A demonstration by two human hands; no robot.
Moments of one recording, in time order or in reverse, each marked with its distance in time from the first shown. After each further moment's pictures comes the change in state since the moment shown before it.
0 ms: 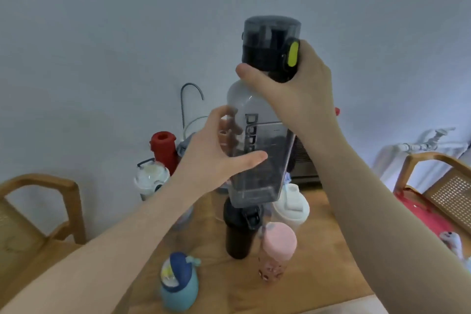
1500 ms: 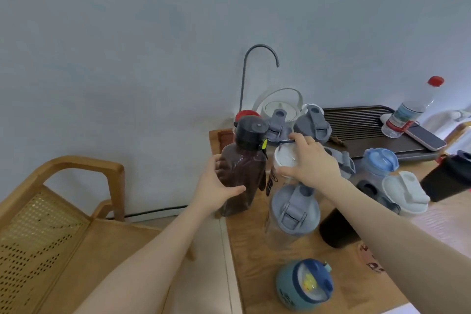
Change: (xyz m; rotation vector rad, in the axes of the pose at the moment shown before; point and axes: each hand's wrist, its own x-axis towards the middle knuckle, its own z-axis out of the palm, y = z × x) left_hand -0.002 -0.305 -0.140 -0.091 -0.107 -0.481; right_hand -0.058 0.102 0.260 -0.751 -0.631 0.332
